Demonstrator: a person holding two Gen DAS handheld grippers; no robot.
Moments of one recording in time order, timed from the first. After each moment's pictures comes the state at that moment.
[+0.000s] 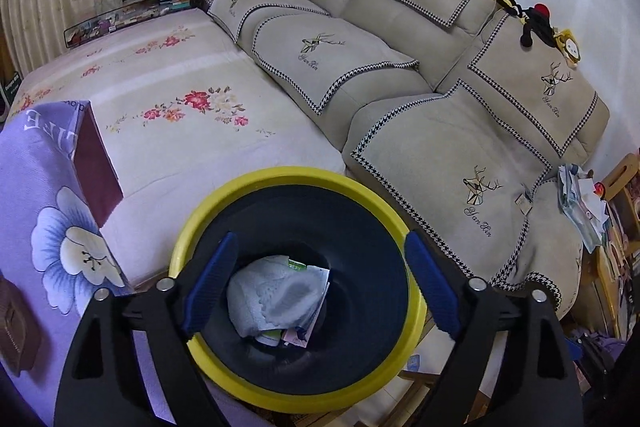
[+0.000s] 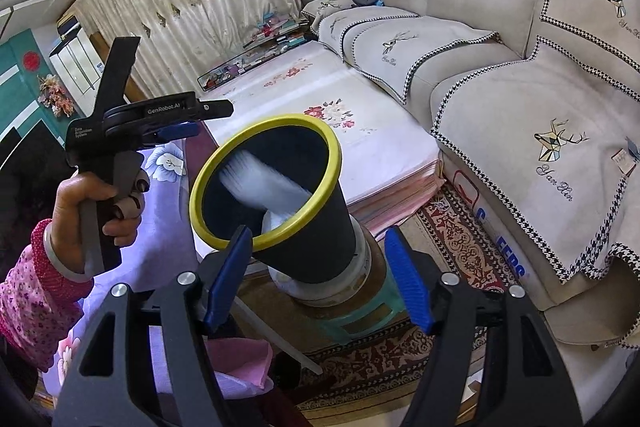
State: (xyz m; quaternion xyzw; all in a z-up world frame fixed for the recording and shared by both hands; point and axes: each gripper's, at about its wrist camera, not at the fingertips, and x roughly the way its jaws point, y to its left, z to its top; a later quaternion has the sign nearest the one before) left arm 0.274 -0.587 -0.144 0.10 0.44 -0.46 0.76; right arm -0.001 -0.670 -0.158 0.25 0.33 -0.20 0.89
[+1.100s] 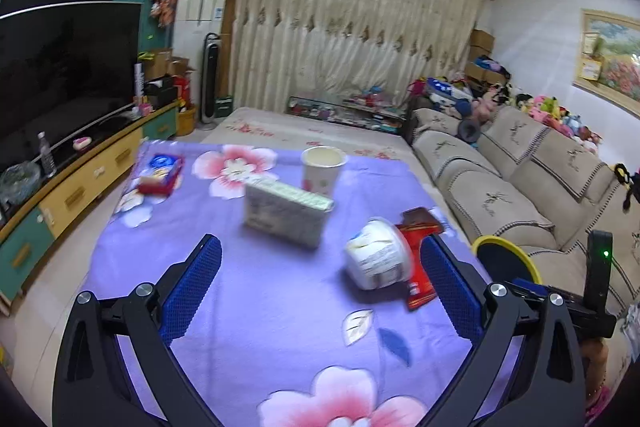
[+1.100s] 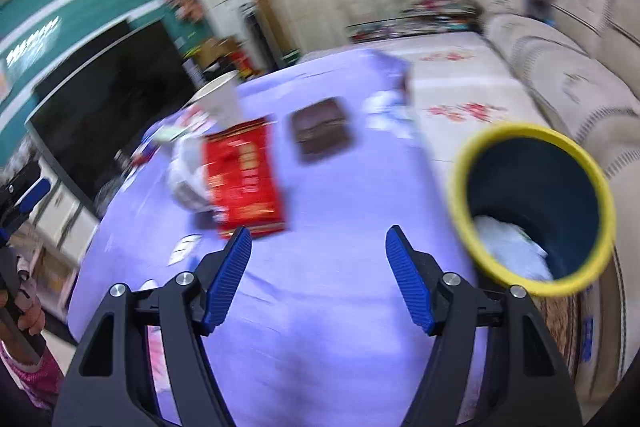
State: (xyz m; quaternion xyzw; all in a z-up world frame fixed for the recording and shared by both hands) left arm 0.152 -0.075 -0.036 -0.06 0.27 -0.14 0.95; right arm 0.170 -0.456 -0.145 0.14 0.37 0.07 0.92
